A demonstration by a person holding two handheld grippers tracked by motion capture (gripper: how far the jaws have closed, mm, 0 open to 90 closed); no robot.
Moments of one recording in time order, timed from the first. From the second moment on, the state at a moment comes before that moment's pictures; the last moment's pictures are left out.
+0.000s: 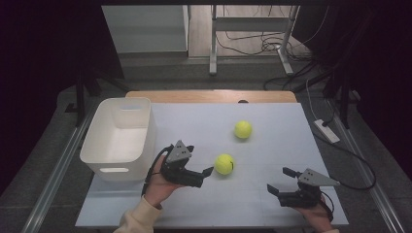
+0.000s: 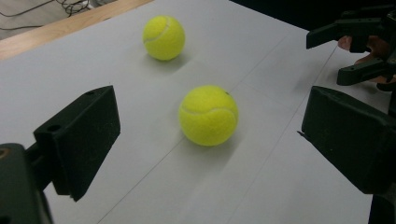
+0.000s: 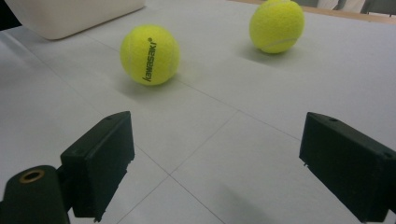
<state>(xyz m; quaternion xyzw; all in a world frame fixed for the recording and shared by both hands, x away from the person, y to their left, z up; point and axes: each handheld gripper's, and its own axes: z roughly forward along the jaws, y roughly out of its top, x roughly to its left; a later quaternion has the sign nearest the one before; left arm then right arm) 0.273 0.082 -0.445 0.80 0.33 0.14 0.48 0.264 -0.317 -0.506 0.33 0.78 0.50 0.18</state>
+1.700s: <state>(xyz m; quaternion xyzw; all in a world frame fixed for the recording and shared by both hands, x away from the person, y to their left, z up) 0.310 0.031 -0.467 0.83 0.30 0.10 0.45 0.265 -0.318 -0.508 0.33 0.78 0.50 0.18</state>
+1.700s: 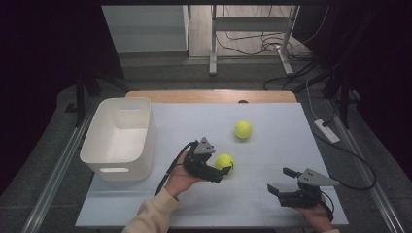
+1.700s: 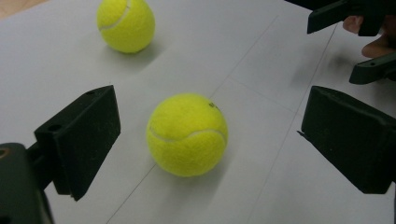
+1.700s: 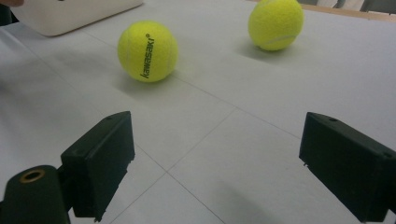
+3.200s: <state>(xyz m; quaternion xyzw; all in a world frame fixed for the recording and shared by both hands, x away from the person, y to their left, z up) 0.342 0.009 -0.509 0.85 0.33 0.06 0.40 0.265 -0.319 -0.509 0.33 0.78 0.49 0.18</state>
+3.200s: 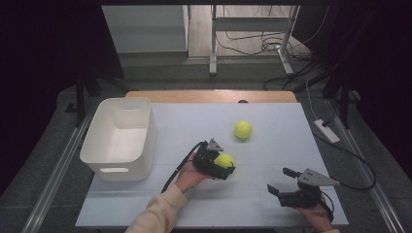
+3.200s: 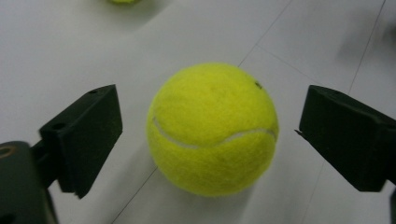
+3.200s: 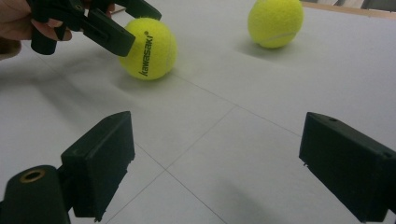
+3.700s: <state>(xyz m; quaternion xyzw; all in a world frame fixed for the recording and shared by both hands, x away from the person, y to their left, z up) 0.342 0.011 -0.510 0.86 0.32 0.06 0.40 0.265 -0.320 -0.509 0.33 0.78 0.49 0.18</state>
